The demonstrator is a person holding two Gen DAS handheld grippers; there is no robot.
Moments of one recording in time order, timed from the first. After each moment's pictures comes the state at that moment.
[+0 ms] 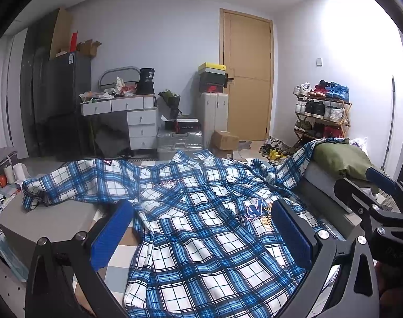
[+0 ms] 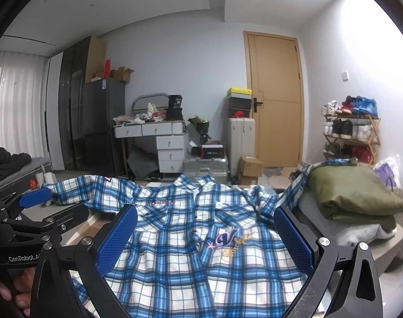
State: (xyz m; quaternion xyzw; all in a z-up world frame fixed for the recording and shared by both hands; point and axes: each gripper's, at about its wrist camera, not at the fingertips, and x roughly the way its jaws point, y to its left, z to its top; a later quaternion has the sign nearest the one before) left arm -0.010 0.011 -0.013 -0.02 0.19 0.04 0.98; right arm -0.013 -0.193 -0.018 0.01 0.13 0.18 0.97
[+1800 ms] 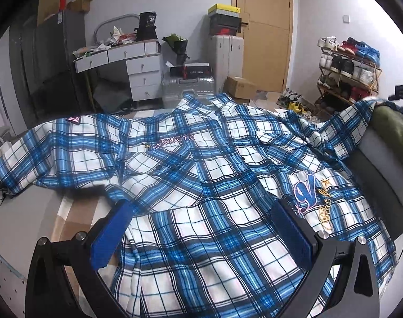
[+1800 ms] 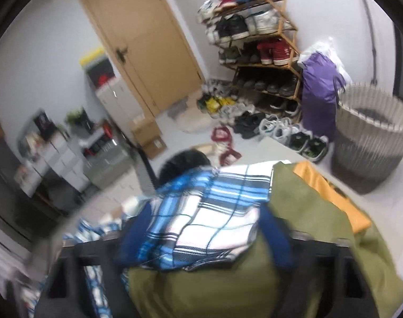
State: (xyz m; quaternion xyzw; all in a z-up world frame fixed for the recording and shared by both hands) left arm 0.129 0.040 -0.080 -0.03 0.33 0.06 0.94; right arm 0.395 -0.474 -0.037 0.20 0.39 -0.06 0.89
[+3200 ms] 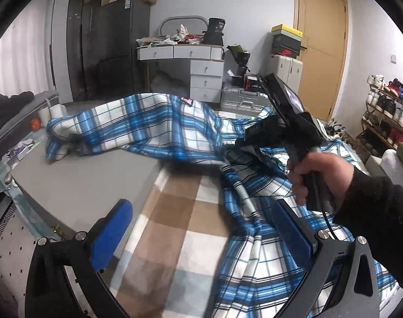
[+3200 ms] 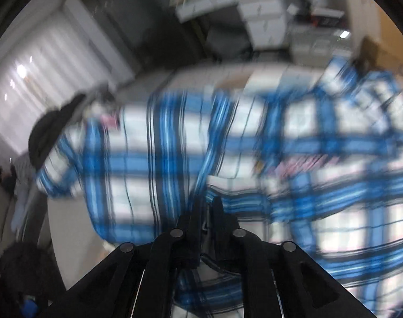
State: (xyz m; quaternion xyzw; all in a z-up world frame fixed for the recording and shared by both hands) left arm 0.049 0.151 -0.071 -0.09 0.30 0.18 0.93; right arm 0.322 0.159 -0.191 0.01 0.50 0.45 0.74
